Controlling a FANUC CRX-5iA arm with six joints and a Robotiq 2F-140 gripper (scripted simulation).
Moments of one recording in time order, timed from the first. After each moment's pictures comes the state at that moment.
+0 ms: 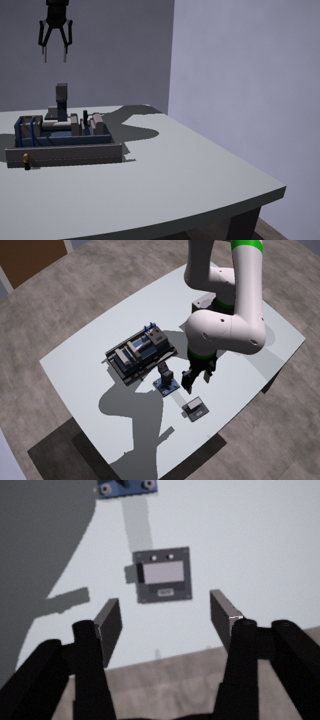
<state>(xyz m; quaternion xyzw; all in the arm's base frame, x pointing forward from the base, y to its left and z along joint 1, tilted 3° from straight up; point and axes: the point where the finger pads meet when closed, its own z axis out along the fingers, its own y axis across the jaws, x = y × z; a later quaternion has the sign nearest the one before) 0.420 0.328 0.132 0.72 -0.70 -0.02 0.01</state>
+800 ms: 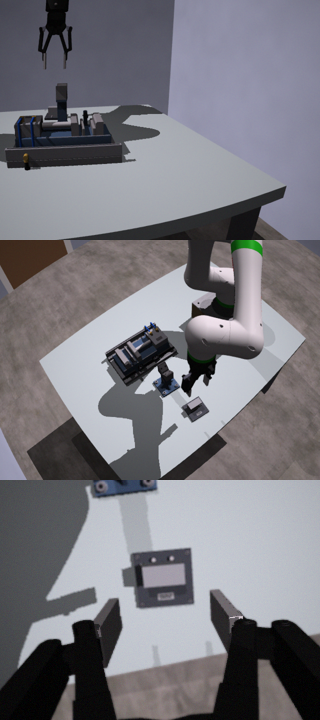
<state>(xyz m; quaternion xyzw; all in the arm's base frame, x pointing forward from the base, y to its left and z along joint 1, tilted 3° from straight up) 0.419 0.328 0.106 0.72 -0.70 -0.02 0.01</state>
